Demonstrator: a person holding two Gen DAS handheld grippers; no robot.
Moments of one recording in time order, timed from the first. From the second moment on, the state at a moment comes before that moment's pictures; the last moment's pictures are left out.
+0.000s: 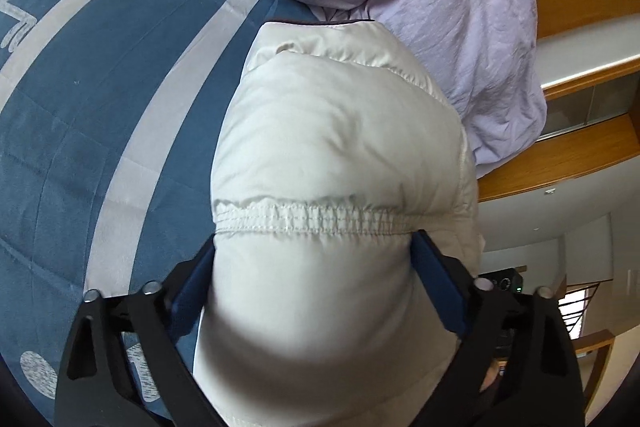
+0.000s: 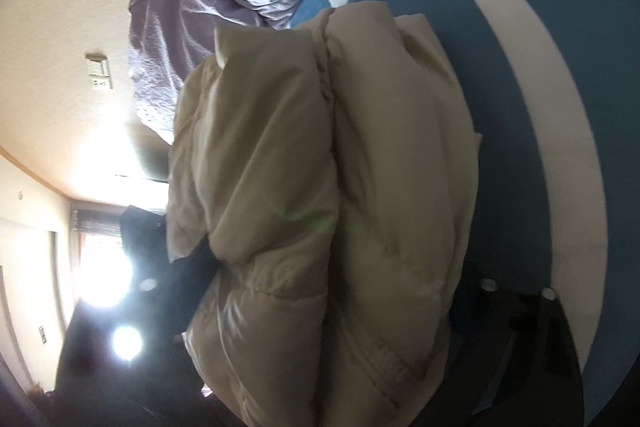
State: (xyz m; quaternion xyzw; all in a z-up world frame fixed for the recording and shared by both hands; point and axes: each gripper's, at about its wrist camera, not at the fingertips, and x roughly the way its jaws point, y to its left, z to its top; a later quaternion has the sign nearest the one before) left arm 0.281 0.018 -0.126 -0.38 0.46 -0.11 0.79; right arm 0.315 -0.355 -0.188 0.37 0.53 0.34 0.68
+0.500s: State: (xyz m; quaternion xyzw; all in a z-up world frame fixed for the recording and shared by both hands) left arm 0.315 0.079 -0.087 -0.38 0.43 -0.07 0.82; right arm 0.367 -0.297 -0.158 0.37 0.51 0.37 0.68
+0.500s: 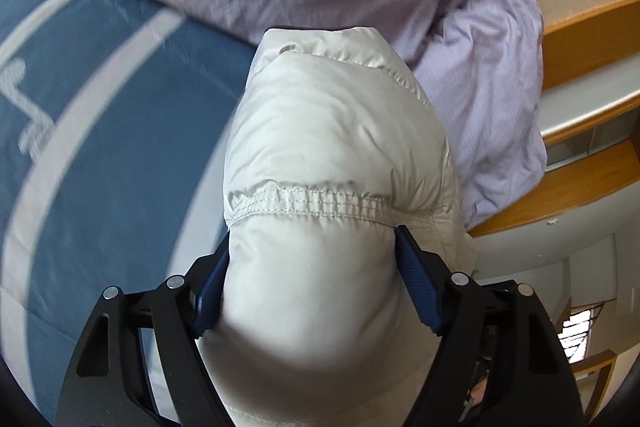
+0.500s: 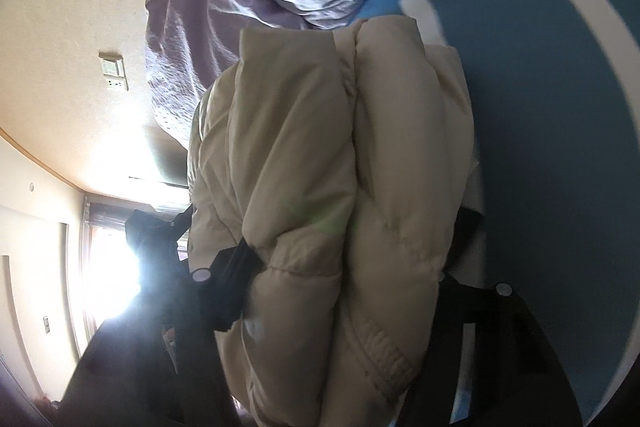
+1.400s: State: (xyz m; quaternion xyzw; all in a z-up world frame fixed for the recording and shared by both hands) left arm 0.345 0.055 -0.044 -0.13 0.37 0.06 0.92; right arm 0.348 -0.253 -0.062 0.16 0.39 0.22 0.88
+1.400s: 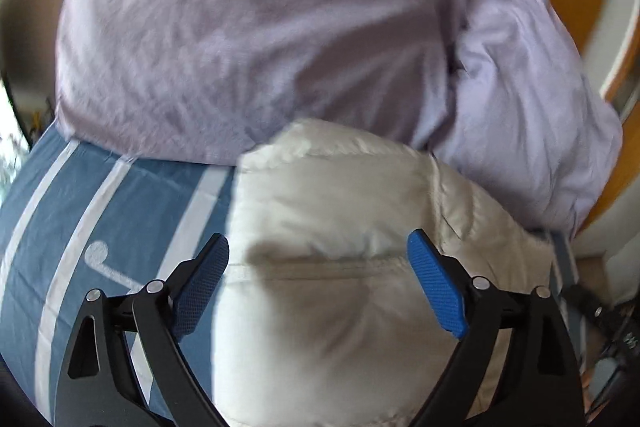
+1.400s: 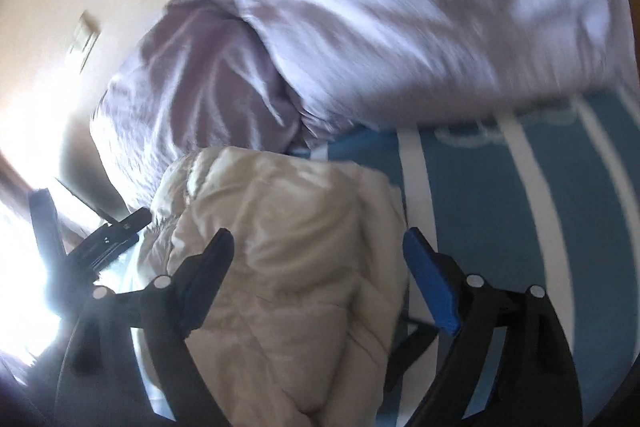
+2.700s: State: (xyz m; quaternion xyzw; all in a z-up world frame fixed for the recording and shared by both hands) left arm 0.318 0.011 -0.060 -0.03 0.37 0.06 0.93; right arm 0.358 -0.202 -0.107 0.09 0.42 0.16 0.89
